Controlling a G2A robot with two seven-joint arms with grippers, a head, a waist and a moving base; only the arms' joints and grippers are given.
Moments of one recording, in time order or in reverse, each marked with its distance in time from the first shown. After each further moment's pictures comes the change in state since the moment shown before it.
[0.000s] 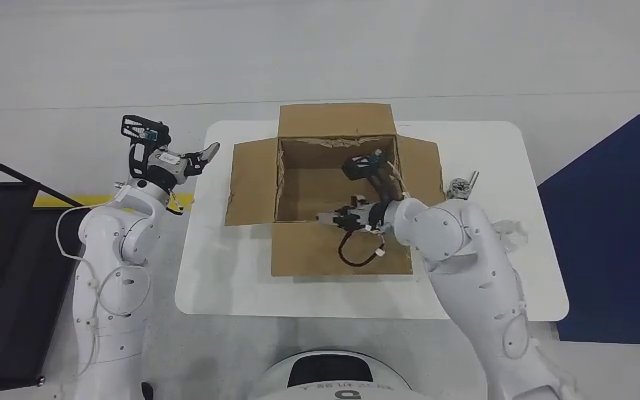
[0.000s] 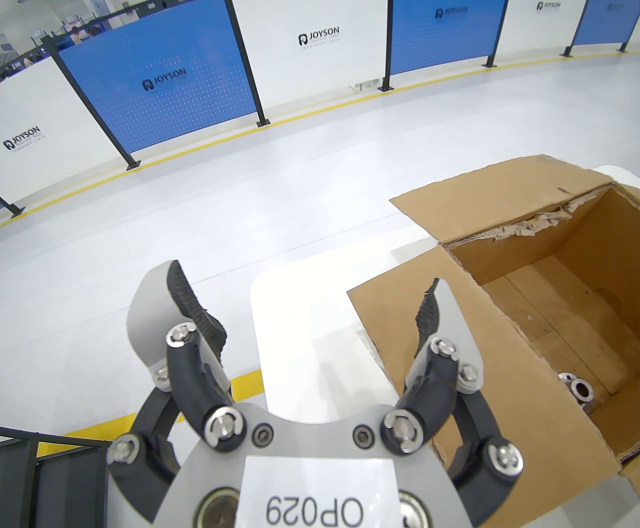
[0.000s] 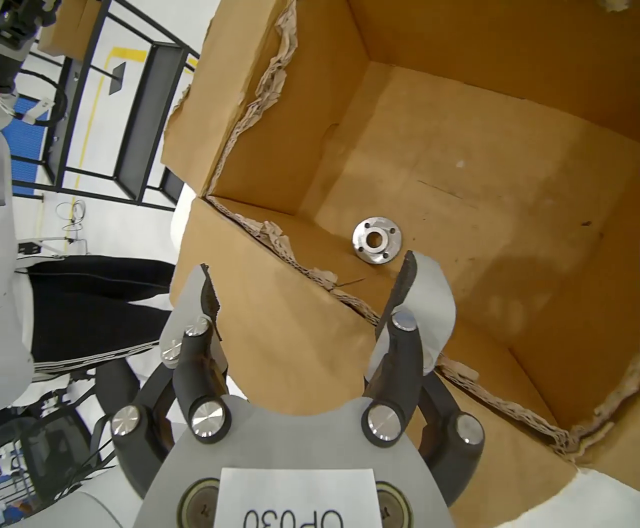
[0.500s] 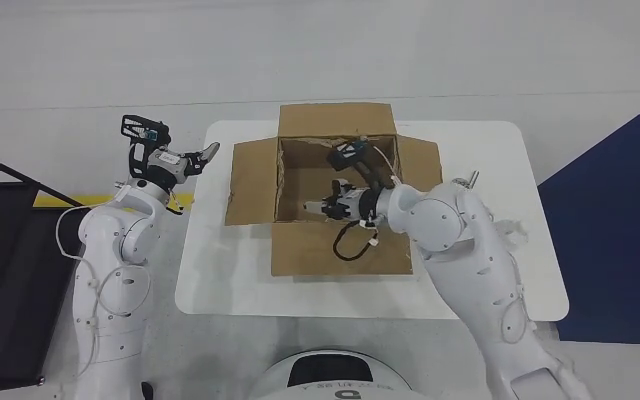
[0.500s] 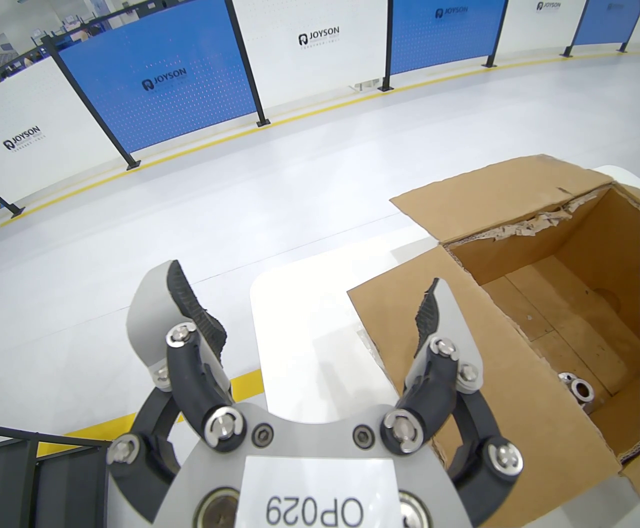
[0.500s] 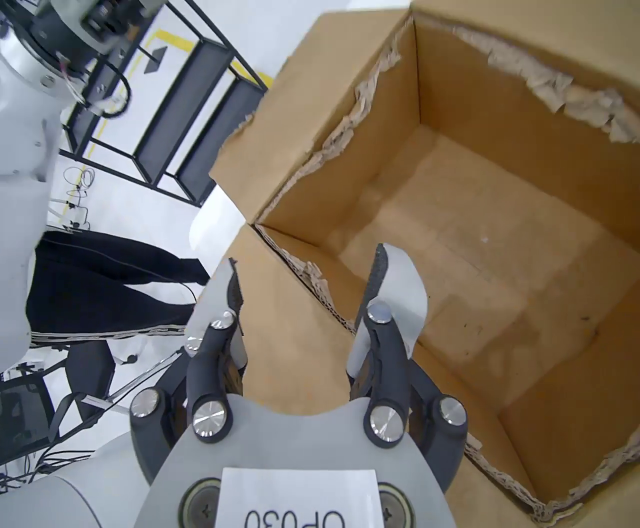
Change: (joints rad) left arm 0.000 0.000 0.000 0.000 0.000 0.000 0.000; right arm 0.074 0.008 -0.024 -0.002 0.059 -0.138 -0.067
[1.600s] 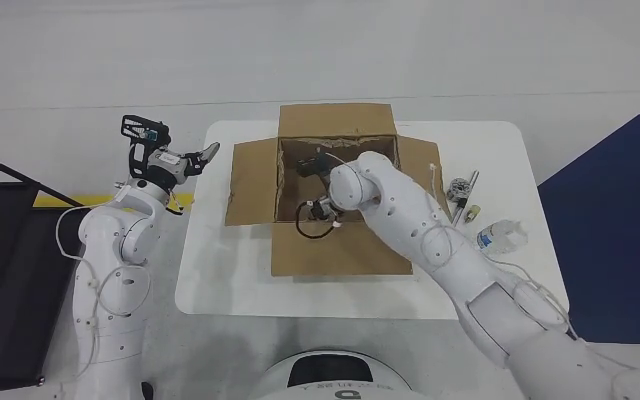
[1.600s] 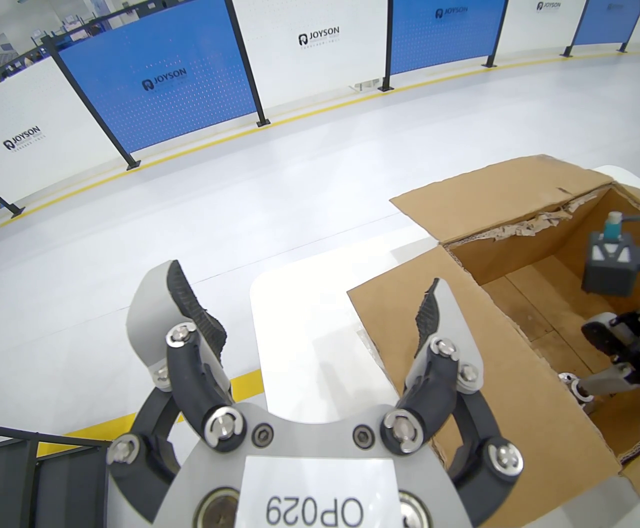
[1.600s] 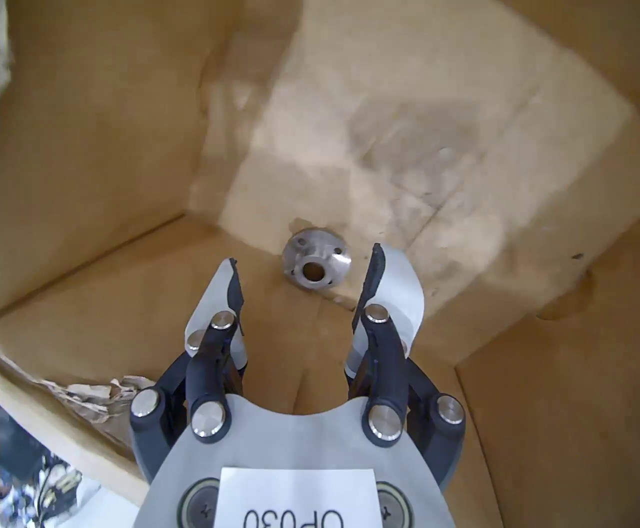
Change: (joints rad) left arm 0.000 0.000 0.000 0.000 0.000 0.000 0.000; right arm 0.476 -0.154 -0.490 0.740 -0.083 0.238 0.149
